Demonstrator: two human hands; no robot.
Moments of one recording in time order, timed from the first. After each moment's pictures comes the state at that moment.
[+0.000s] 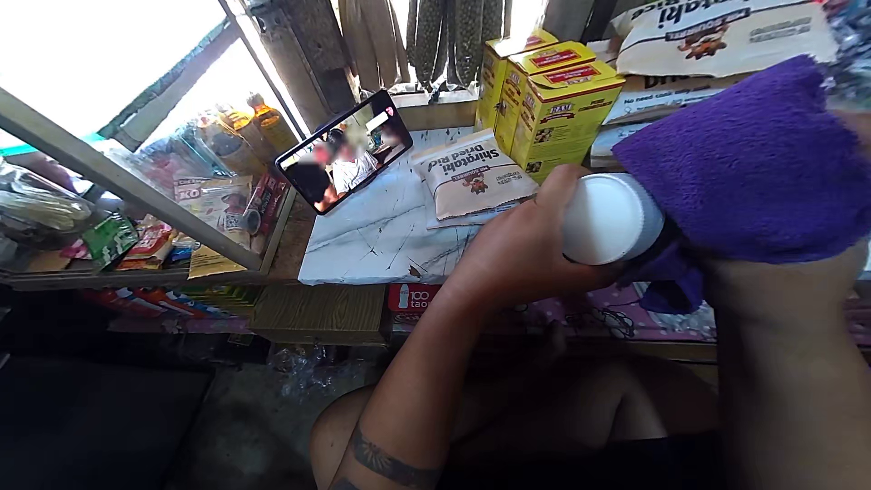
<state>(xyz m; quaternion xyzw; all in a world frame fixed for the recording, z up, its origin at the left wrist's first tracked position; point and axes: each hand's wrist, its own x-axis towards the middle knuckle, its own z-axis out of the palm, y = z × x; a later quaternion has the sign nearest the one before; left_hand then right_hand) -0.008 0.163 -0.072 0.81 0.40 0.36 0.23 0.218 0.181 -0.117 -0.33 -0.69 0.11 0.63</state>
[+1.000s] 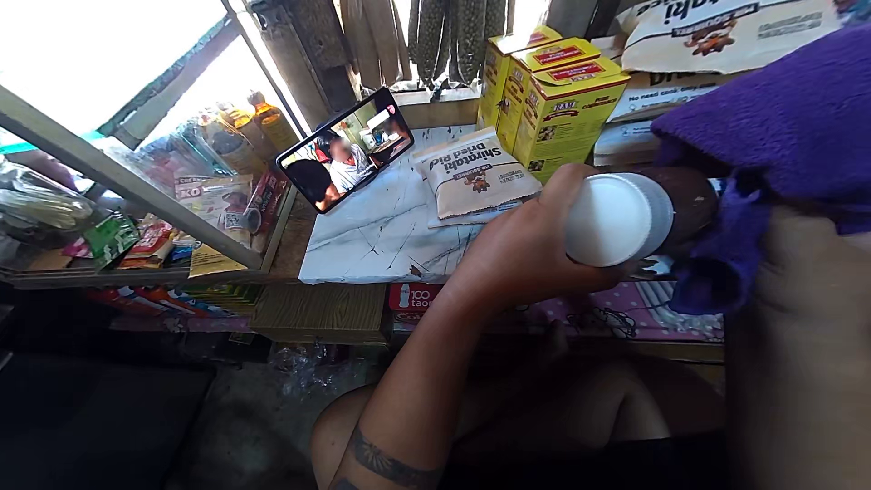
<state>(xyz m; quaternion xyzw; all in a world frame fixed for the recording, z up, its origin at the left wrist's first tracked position) -0.007 0.165 -0.073 0.81 0.40 0.36 0.23 0.225 0.180 -0.126 -0.35 -0.58 0.21 0.70</state>
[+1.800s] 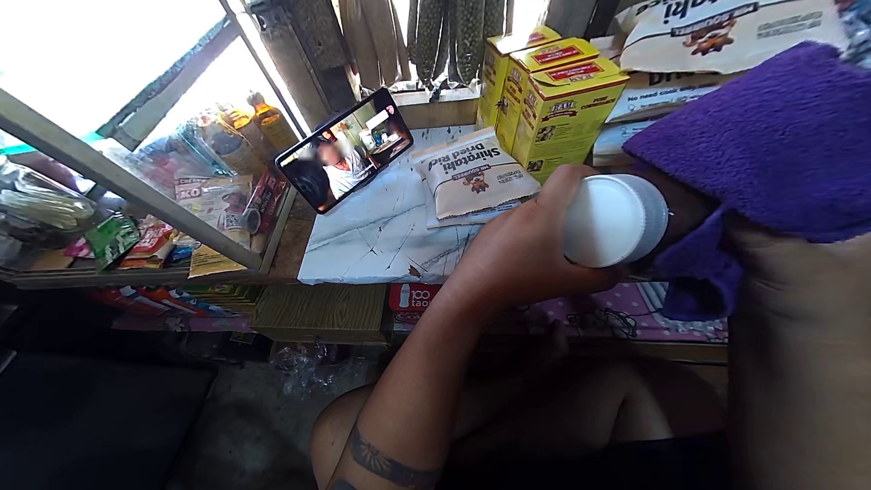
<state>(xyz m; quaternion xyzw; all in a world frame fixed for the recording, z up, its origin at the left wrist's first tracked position) -0.007 0.163 -0.072 0.81 0.41 0.36 0.23 0.219 0.173 -0.114 -0.31 -0.62 0.25 0.68</state>
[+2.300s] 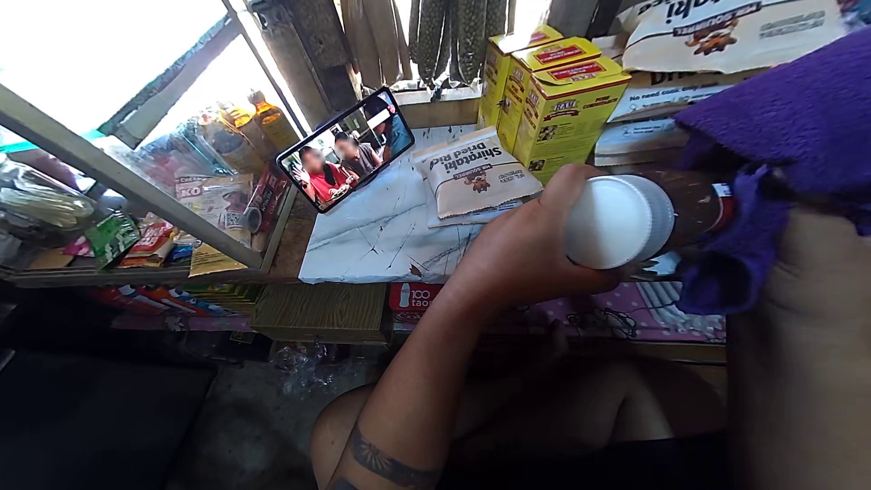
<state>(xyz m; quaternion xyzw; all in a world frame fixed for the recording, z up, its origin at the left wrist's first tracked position) -0.007 0.164 -0.073 0.81 0.40 0.35 0.23 0.232 0.186 -0.135 -0.32 -0.55 0.24 0.73</state>
